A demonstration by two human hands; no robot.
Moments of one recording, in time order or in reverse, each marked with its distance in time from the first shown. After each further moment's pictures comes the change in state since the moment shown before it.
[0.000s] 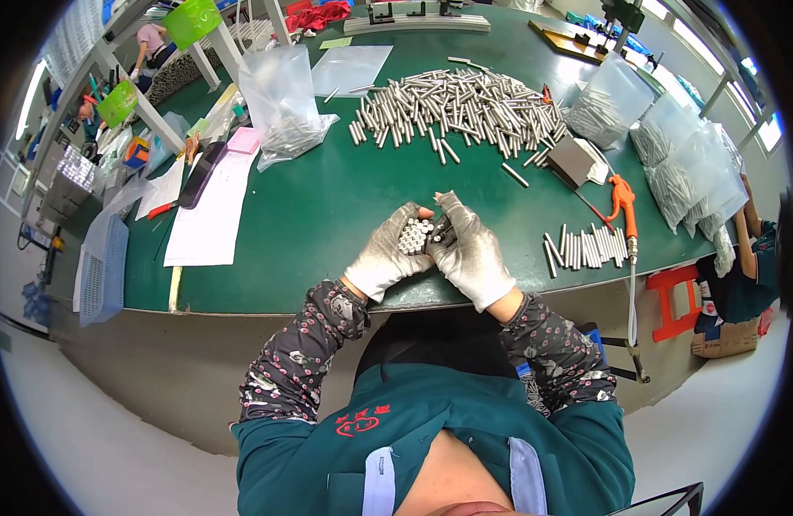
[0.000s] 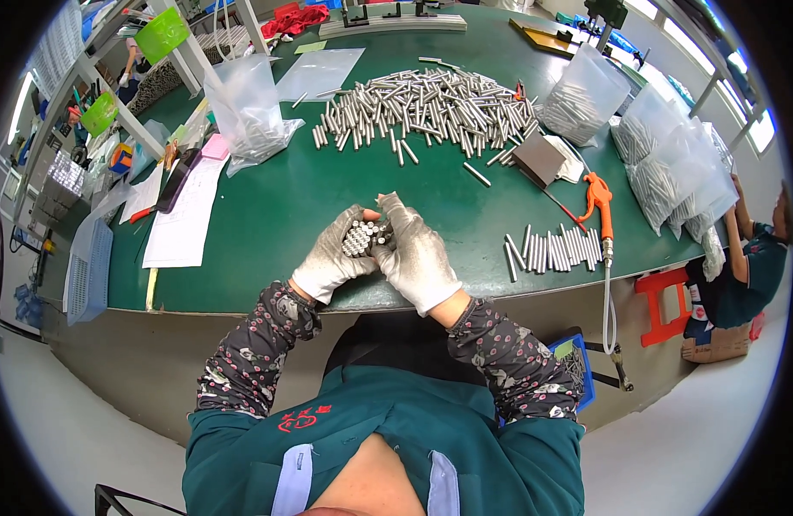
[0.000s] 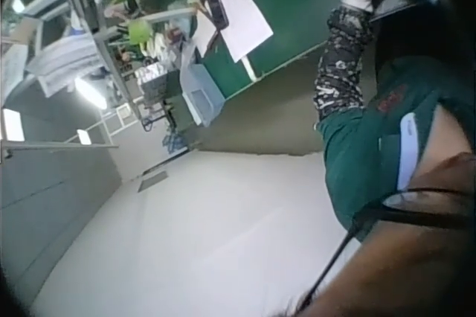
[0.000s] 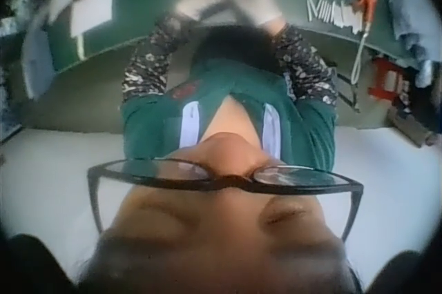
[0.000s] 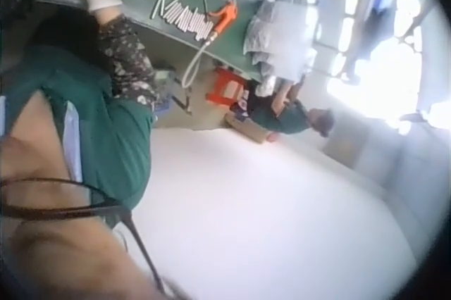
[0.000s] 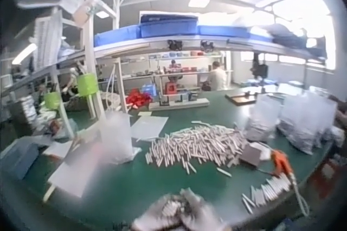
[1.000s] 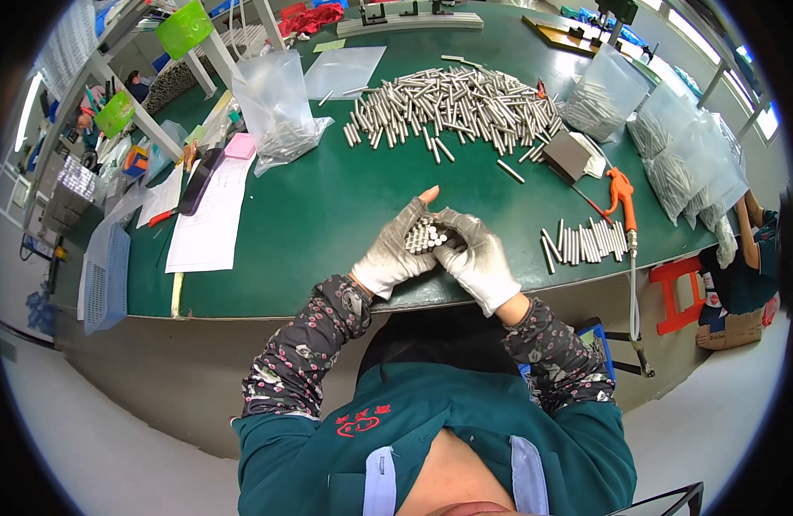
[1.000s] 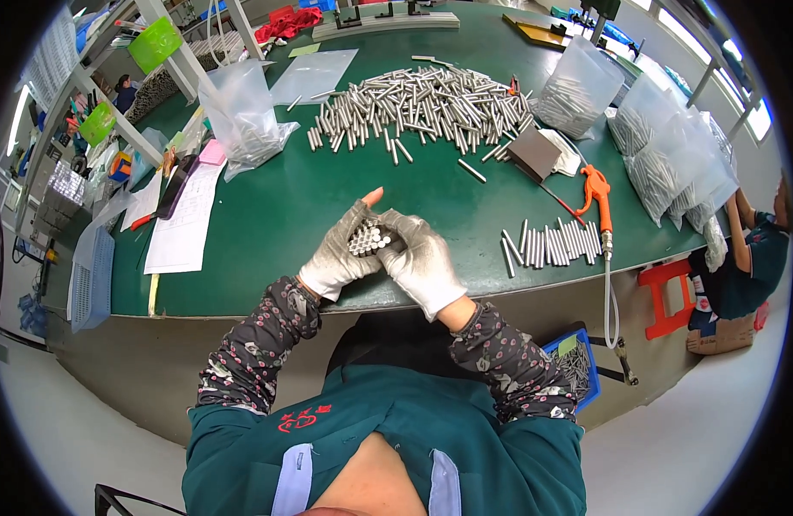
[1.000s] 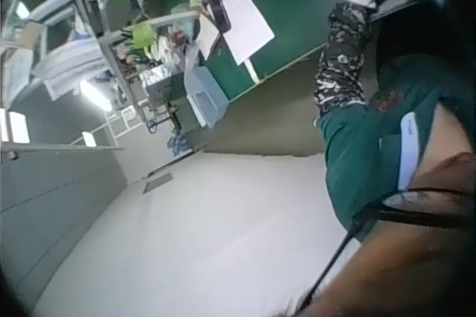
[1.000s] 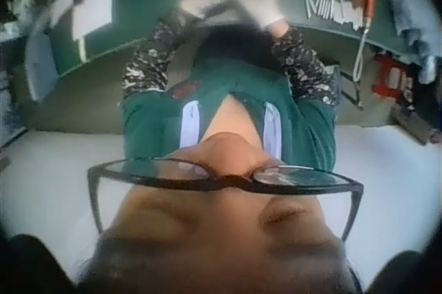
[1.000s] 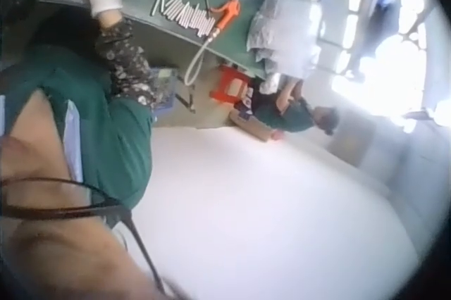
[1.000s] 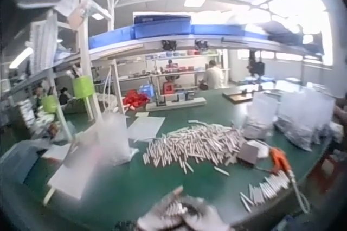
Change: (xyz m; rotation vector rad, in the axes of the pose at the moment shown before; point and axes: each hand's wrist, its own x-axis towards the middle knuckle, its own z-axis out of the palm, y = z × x) left_hand 0.007 0.009 0.013 0.147 -0.072 0.095; right_hand -0.013 0.011 -0.004 0.195 0.011 0.129
